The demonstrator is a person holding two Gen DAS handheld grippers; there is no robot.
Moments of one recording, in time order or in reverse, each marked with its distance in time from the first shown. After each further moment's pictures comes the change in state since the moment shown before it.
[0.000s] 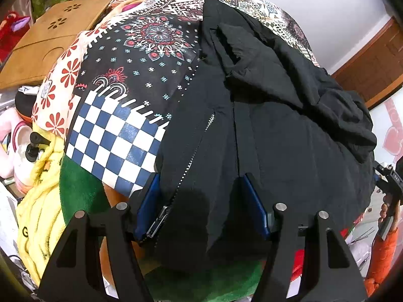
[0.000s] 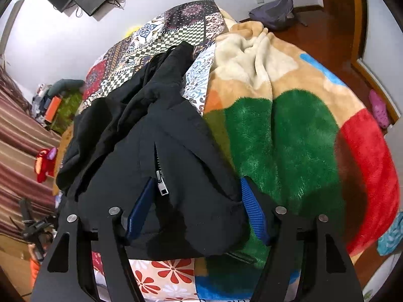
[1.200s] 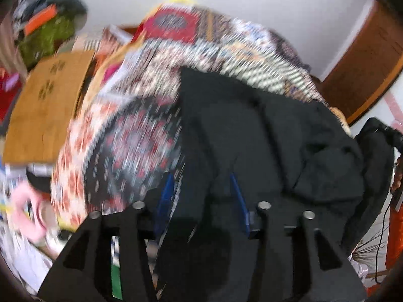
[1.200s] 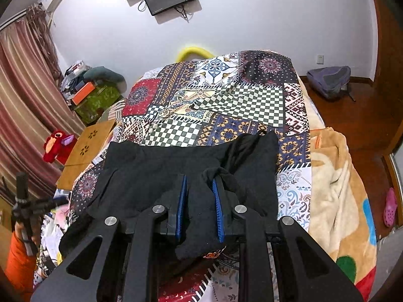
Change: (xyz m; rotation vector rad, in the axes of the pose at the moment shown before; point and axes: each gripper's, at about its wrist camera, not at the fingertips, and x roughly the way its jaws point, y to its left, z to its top) left arm -0.022 -0.024 0.108 0.109 -0.081 0.058; right arm 0.009 0.118 0.115 -0.315 -0.133 0.108
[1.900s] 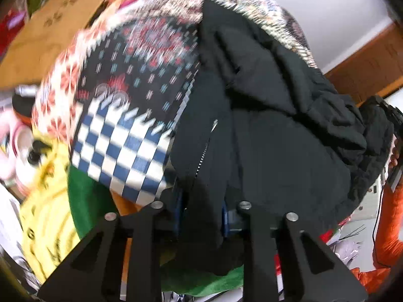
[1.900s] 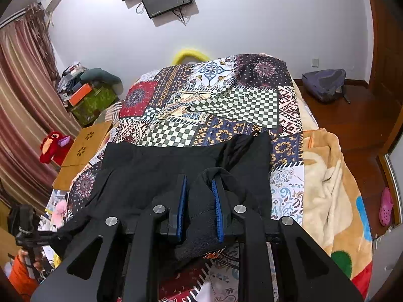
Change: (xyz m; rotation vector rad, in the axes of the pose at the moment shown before) left arm -0.002 0.011 -0.088 -0.112 0.111 -0.098; right arm -0.005 0.003 0.004 0.004 -0.022 -0.016
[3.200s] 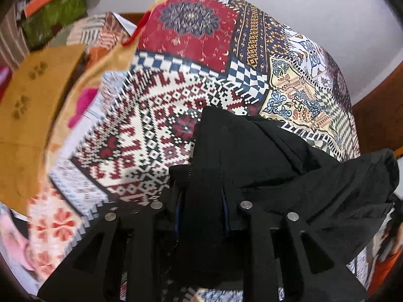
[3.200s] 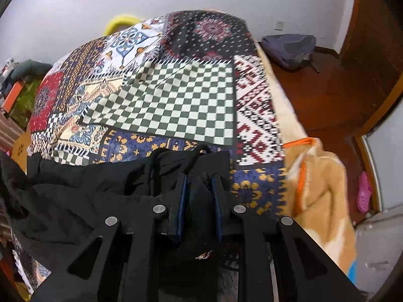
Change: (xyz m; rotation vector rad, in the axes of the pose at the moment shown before) left arm 0.111 -0.017 0.295 -0.031 -0.085 0.188; right arm 0.154 -0.101 0.093 0.126 0.234 -0.321
